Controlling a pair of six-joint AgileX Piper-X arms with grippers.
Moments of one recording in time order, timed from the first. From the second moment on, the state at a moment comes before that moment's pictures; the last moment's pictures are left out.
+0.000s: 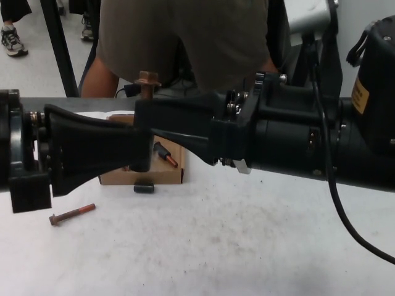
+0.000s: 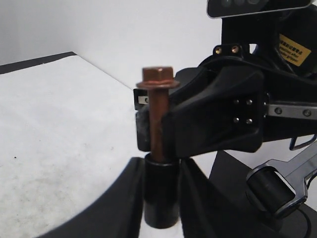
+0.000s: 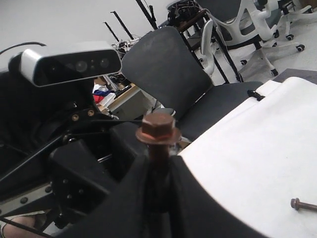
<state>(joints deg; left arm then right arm) -18.0 44.1 -37.1 12.7 52.0 -12.0 50.0 67.4 -45.9 -13.7 -22.9 32.2</state>
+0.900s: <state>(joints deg) -18.1 44.2 -37.0 9.2 48.2 -11.7 49.7 66.5 -47.9 -5.0 -26.7 29.8</state>
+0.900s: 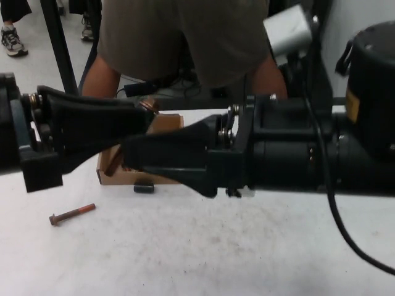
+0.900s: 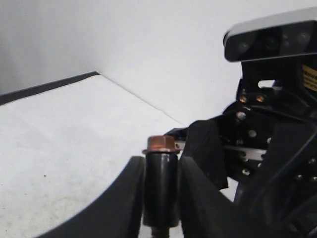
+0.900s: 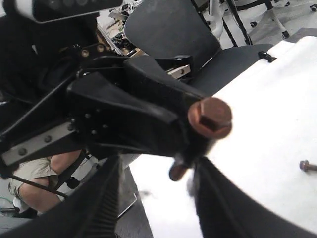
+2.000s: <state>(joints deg) -13.1 77.8 -44.2 -5.4 37.3 -0.9 42.2 64.3 -53.9 42.7 -22.9 1.8</state>
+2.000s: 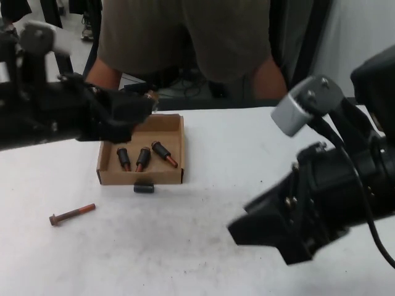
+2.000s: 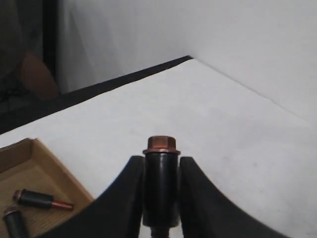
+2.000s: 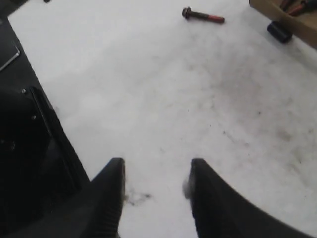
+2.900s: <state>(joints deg) -9.8 114.7 -75.1 14.0 20.9 1.7 41.3 64.3 -53.9 47.2 -23.0 -2.7</state>
